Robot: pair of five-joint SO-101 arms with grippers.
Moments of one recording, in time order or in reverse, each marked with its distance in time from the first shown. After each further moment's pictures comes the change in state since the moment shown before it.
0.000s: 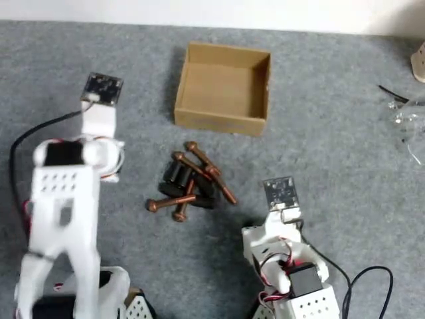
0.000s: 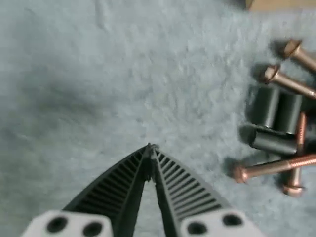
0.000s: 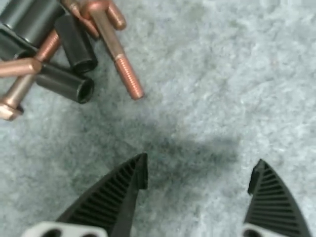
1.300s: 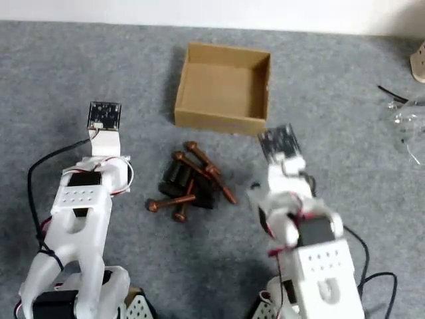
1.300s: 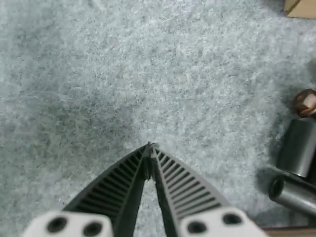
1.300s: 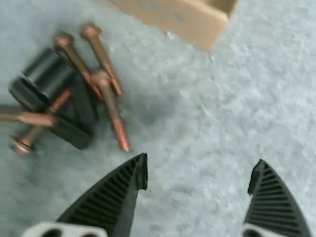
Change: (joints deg) left arm -0.7 1.8 26.2 -35.6 7.6; right arm 3.3 47.1 -41.1 -6.5 12.7
